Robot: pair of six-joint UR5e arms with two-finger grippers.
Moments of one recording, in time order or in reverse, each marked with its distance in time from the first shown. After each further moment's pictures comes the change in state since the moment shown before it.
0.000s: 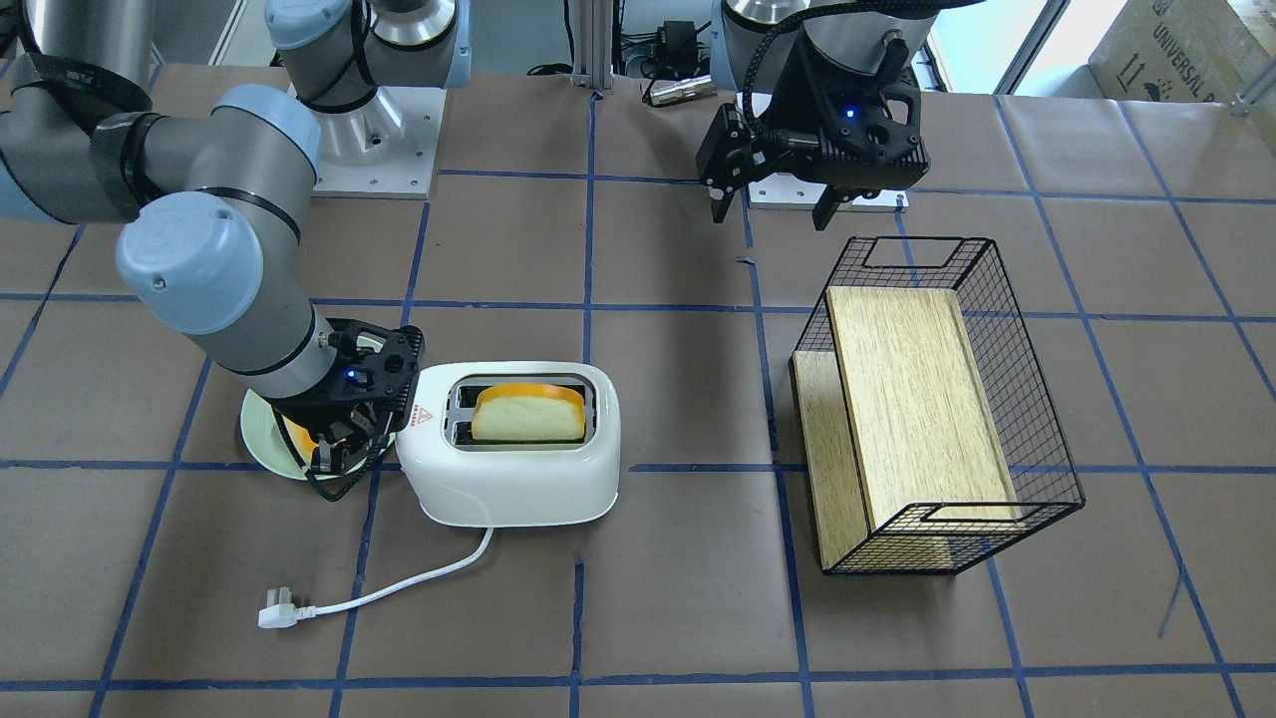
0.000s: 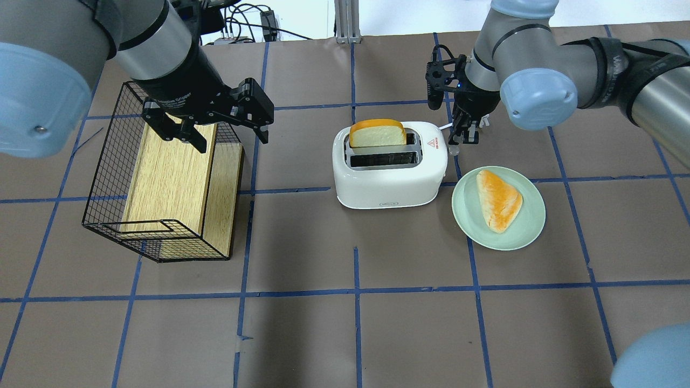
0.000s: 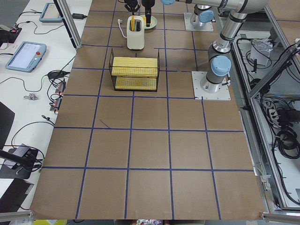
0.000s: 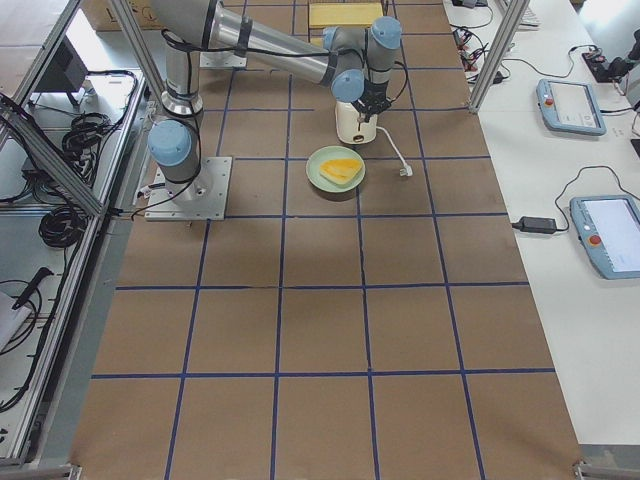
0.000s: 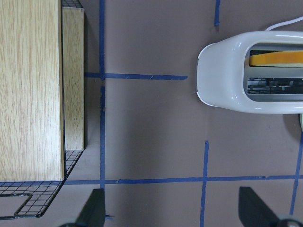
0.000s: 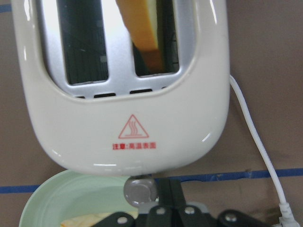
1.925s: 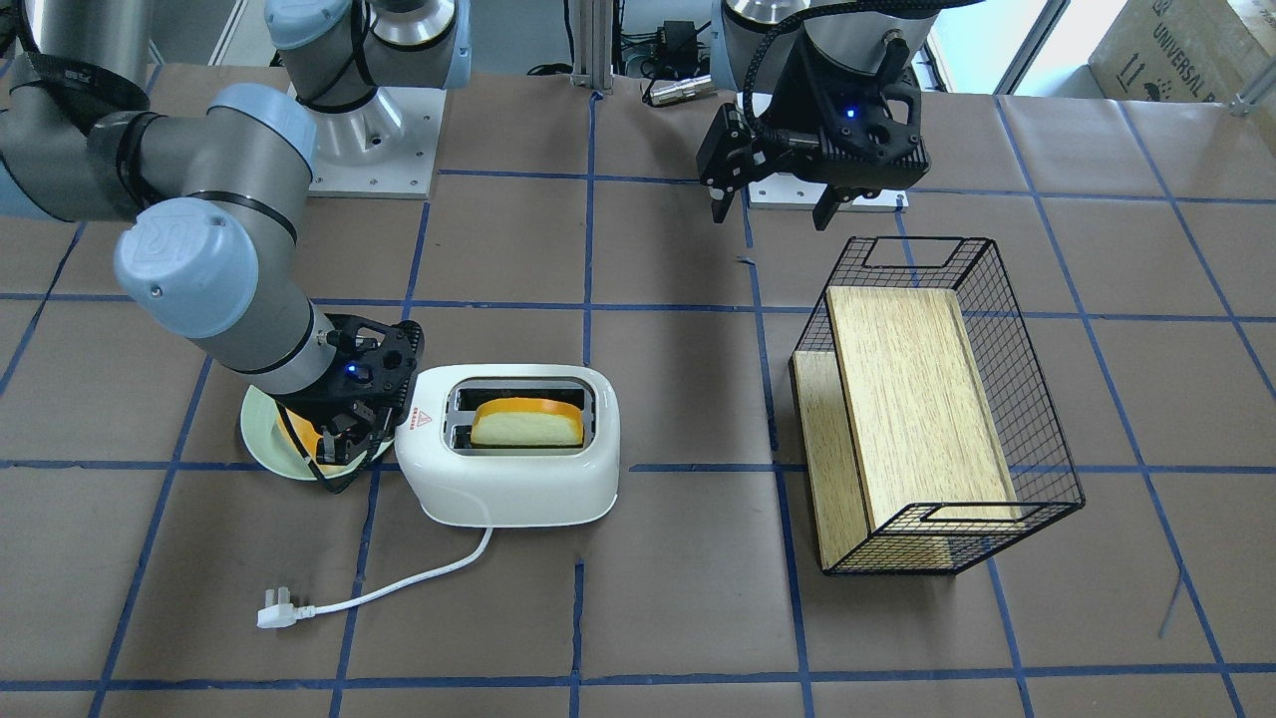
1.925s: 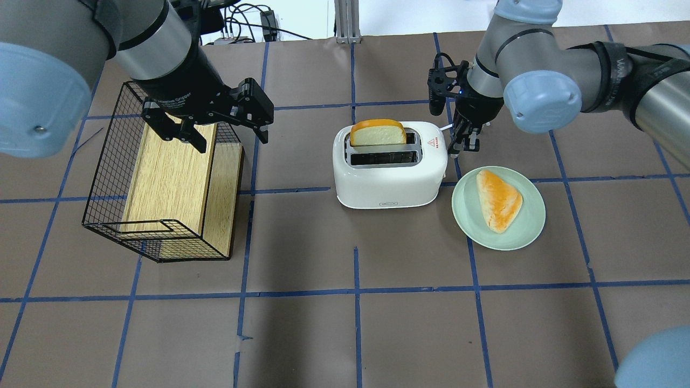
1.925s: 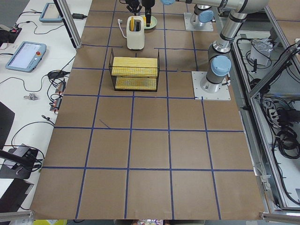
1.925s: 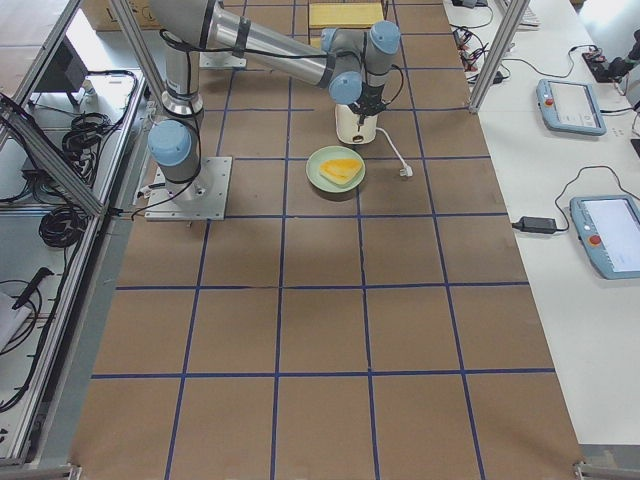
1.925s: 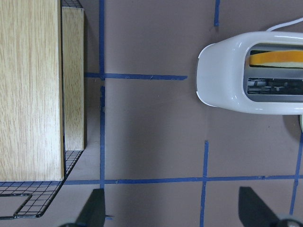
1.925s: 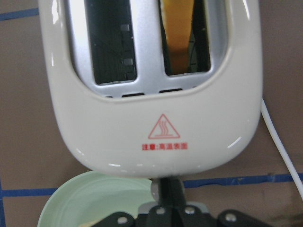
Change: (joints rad) left arm 0.000 0.000 0.000 0.000 0.001 0.000; right arm -0.009 -0.003 0.012 0.039 0.022 0.002
